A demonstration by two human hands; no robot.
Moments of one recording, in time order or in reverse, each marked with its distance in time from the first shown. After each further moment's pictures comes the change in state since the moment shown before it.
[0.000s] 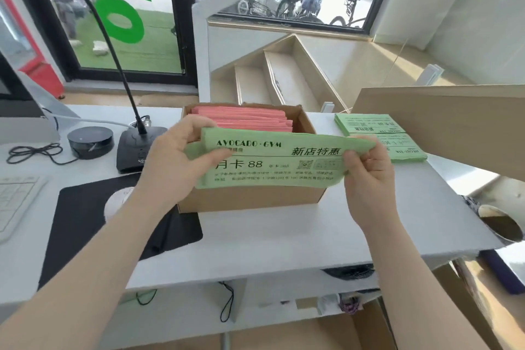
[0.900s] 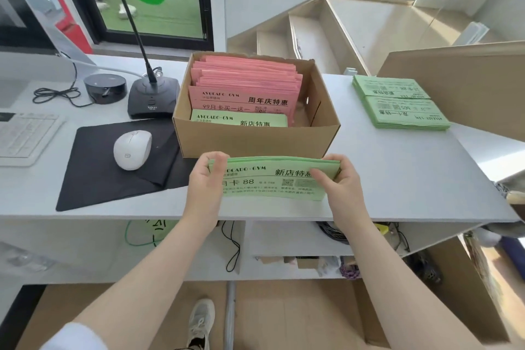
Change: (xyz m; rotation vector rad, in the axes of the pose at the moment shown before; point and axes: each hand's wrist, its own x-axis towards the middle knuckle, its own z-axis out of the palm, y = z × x) left_hand -0.093 -0.080 0.082 -0.348 0.236 -0.447; right_hand -0.069 0.061 -0.041 -0.269 -0.057 0.384
